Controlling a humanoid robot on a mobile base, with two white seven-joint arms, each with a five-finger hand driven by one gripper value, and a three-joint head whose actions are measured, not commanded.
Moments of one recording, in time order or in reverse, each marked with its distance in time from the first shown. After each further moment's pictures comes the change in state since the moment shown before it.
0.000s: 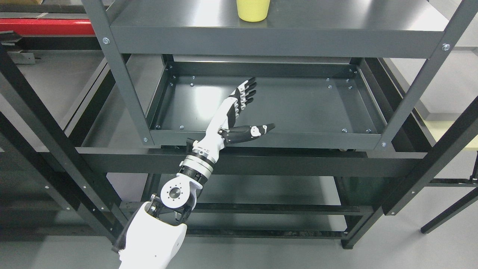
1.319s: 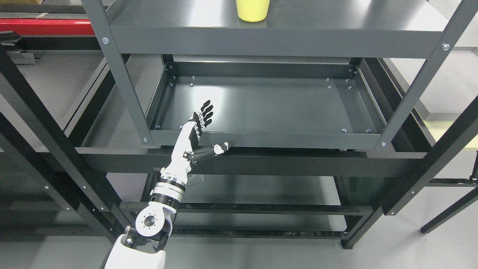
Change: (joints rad) left arm 0.188 0.000 0.154 -0.086 -0.051 -0.004 0.019; right arm 0.000 0.000 0.000 0.000 0.000 0.000 0.000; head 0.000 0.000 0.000
